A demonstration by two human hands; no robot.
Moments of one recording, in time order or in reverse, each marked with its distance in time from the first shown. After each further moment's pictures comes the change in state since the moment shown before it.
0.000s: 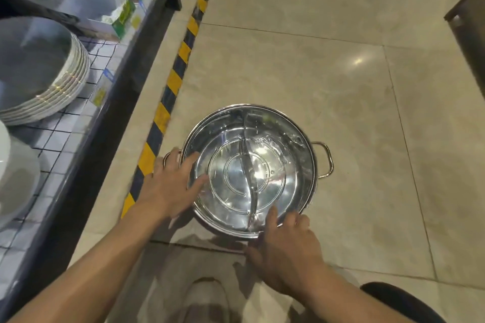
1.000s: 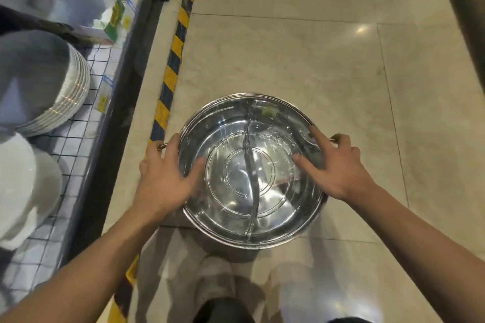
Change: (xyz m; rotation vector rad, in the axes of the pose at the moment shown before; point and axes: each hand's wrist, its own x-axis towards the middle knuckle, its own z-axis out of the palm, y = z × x) left_hand -0.048 0.036 -0.070 -0.315 0.174 -0.126; right_hand 0.032 0.125 -0.080 0.484 0.332 0.098
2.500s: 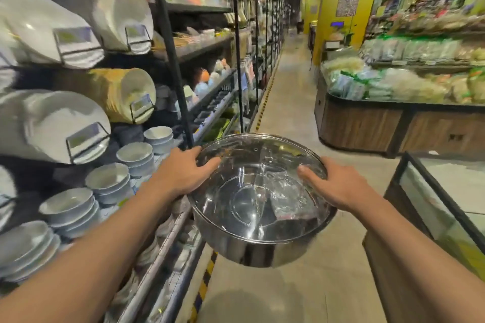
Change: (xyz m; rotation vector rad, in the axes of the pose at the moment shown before) left_hand -0.162 0.555 -0.783 0.130 0.333 0.214; right_hand -0.203 -0.270 -0.902 -0.002 0.380 -0.305
